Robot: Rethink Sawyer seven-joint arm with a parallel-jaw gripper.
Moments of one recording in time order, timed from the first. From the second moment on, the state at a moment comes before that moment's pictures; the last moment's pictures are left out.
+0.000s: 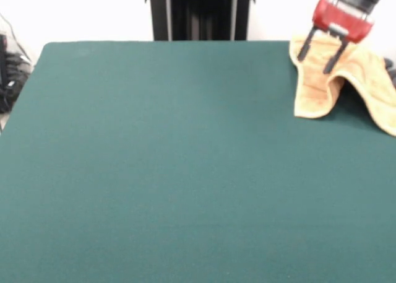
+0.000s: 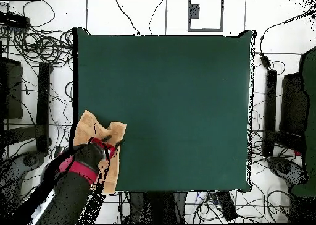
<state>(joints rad) 0.68 -0.37 -0.48 1.60 -0.22 0.29 2.73</state>
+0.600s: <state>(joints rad) 0.18 -0.37 -0.10 1.61 -0.37 0.02 2.73</state>
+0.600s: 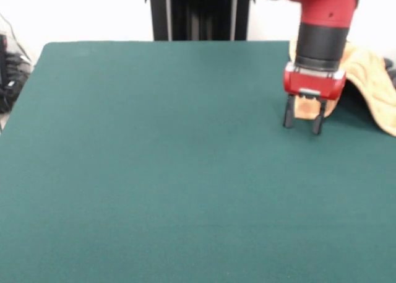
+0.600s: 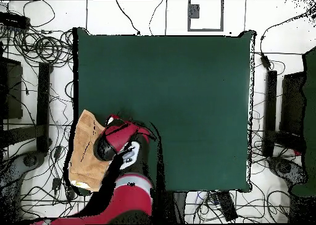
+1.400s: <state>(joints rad) 0.00 -0.43 0.10 1.62 -0.51 0.13 2.73</state>
